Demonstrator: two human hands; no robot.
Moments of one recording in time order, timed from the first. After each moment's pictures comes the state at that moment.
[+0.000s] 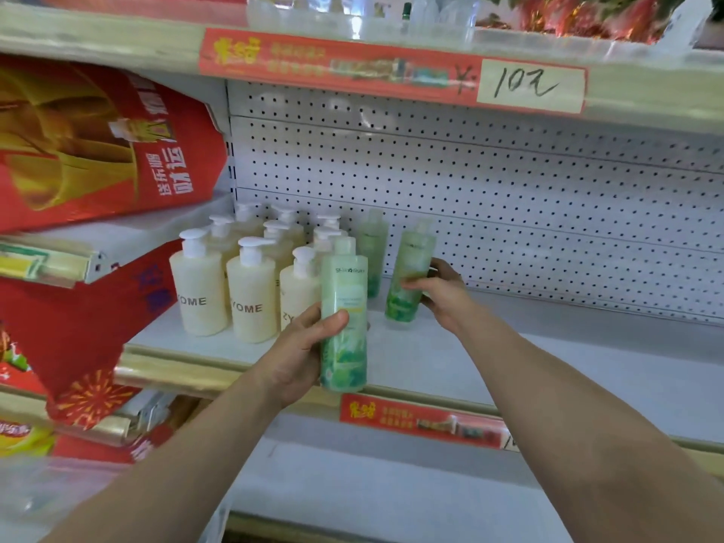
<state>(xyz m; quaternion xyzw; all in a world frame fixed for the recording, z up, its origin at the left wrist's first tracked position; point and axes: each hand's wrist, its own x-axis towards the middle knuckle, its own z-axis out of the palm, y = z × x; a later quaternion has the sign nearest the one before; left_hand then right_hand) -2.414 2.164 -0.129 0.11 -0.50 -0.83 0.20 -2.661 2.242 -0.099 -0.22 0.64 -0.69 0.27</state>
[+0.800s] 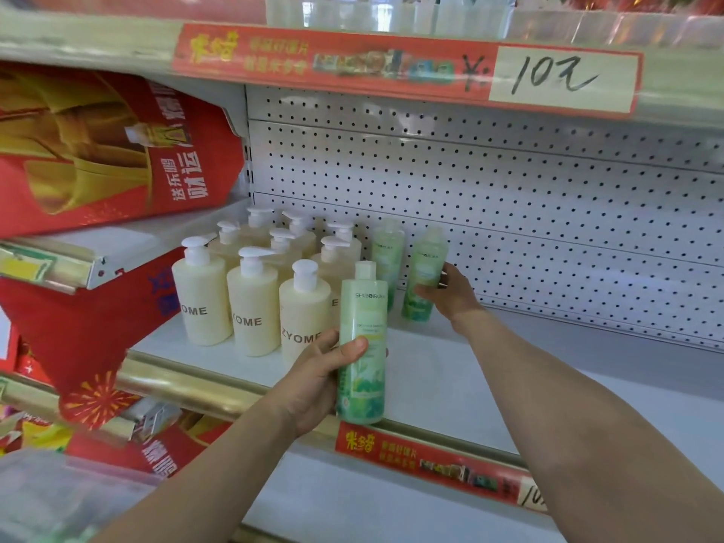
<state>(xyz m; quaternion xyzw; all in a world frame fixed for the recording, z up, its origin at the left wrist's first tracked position) -2.442 2.177 -0.136 0.15 -0.49 -0.83 0.21 -2.721 2.199 -0.117 -0.31 0.74 -0.57 0.19</state>
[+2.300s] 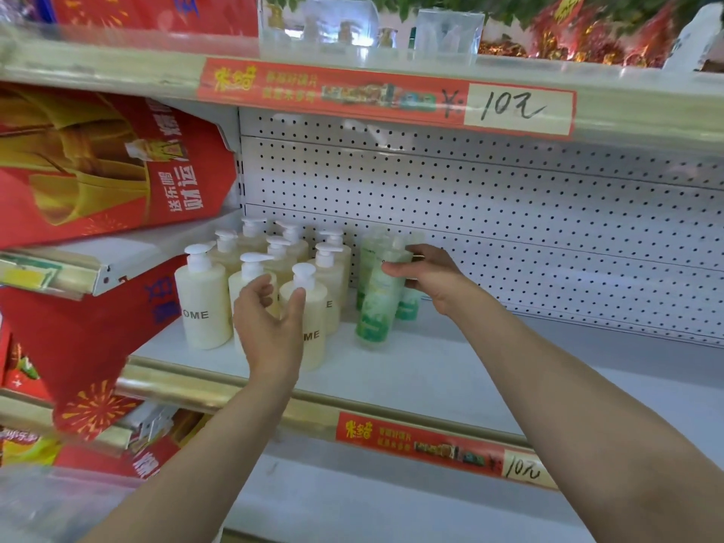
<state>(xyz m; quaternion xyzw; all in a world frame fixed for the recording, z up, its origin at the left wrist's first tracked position) -2.427 2.155 -0.110 0.40 -0.58 -0.41 0.58 -2.641 2.237 -0.036 -0.34 0.68 -0.60 0.26</state>
